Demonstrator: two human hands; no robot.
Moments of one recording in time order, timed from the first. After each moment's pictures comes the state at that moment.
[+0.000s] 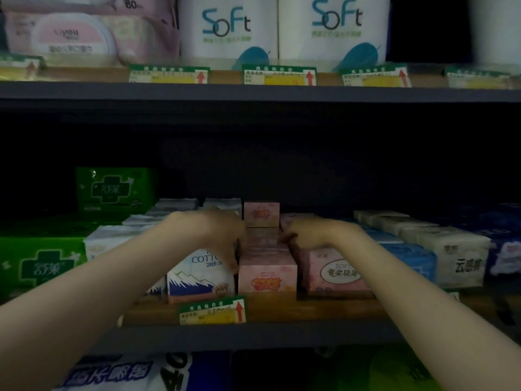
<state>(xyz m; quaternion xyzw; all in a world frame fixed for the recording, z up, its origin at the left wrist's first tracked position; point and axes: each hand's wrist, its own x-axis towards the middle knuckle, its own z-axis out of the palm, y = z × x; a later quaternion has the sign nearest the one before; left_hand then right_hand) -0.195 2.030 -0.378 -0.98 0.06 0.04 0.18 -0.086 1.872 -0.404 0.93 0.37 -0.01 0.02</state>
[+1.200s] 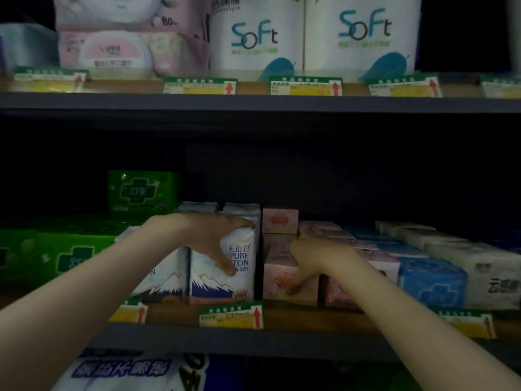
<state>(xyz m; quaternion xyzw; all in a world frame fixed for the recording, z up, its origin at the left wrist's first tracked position) -0.217 2.073 -0.371 -1.00 0.00 0.05 0.04 -0.119 1.895 -0.416 0.92 0.38 0.00 0.08</state>
